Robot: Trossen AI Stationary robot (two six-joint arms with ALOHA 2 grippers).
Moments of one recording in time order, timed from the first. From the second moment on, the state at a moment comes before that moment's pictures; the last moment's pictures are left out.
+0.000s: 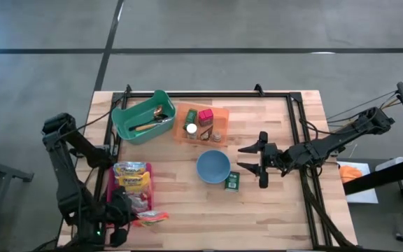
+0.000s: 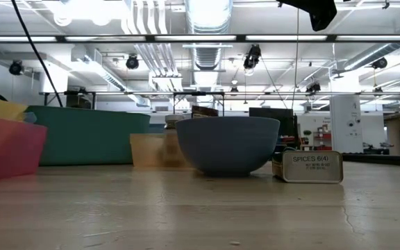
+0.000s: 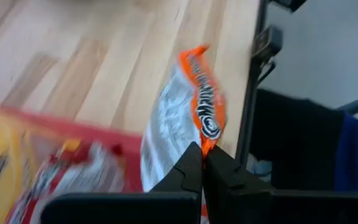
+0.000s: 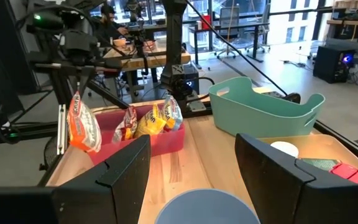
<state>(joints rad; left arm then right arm) -1.15 1.42 1.18 -0.94 -0.57 -1.38 0.41 0.99 0.58 0.32 0.51 0.18</state>
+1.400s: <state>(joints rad) -1.22 1.40 1.21 -1.13 -0.55 -1.65 0.41 0.99 0.58 0.32 0.49 0.20</state>
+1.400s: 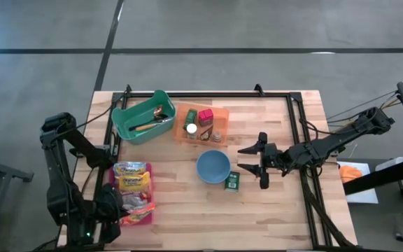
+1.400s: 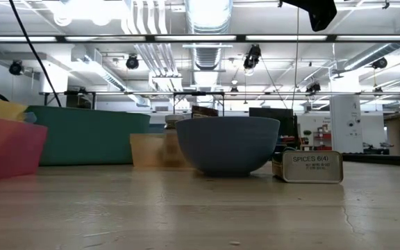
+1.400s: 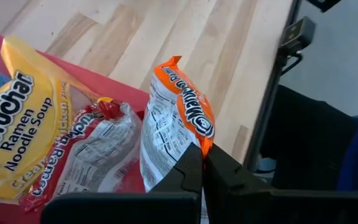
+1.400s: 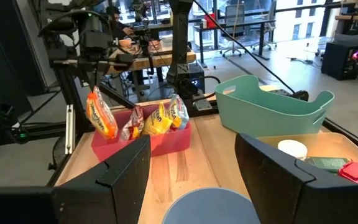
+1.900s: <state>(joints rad) -1.22 1.40 1.01 -0.93 -0.37 -1.74 0.41 0.99 0.58 0.32 0.49 0.20</state>
